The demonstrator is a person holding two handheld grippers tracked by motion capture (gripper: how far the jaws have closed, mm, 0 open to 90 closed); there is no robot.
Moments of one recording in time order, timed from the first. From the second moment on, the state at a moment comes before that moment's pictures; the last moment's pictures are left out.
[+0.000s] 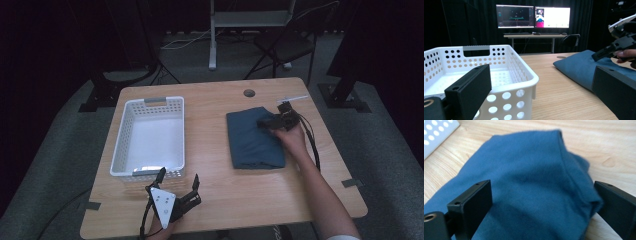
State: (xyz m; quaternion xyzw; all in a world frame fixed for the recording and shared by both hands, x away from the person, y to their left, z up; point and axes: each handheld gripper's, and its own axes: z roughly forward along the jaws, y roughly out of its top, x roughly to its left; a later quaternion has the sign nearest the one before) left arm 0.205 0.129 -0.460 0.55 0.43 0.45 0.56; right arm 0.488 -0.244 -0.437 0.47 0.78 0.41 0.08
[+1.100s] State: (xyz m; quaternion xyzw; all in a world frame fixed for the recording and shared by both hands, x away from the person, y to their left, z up) left arm 0.205 0.129 -0.460 0.55 0.43 0.45 0.56; right arm 0.485 -0.234 -0.448 0.44 0.80 0.40 0.08
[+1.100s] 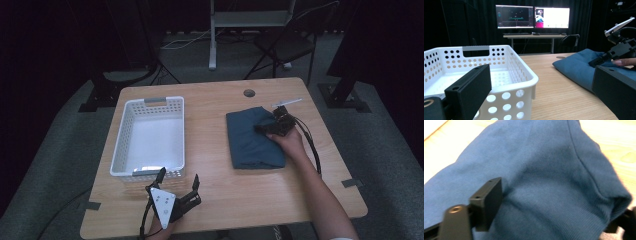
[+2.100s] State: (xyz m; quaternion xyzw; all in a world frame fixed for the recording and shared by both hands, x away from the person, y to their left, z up) left arm 0.205 0.129 -0.460 0.55 0.43 0.45 0.56; right arm 0.477 -0.255 -0.445 0.45 0.75 0.49 -0.01
